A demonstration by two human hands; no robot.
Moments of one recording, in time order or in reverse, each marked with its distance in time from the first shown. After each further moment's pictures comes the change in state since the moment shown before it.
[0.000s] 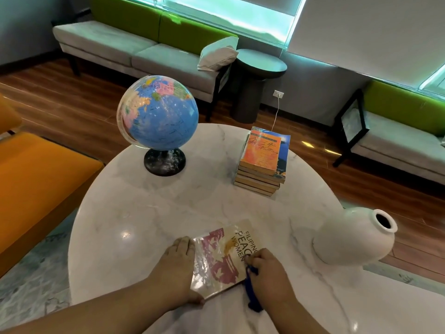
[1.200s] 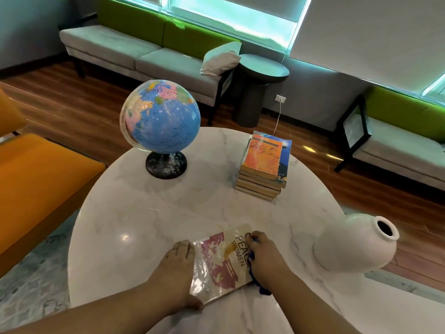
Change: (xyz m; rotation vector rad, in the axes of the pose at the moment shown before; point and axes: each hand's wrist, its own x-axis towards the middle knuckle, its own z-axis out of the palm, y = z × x) left_hand 0.001 0.002 0.000 -0.004 -0.015 -0.012; right_hand 0.052 0.008 -0.007 -0.280 -0.145 -0.220
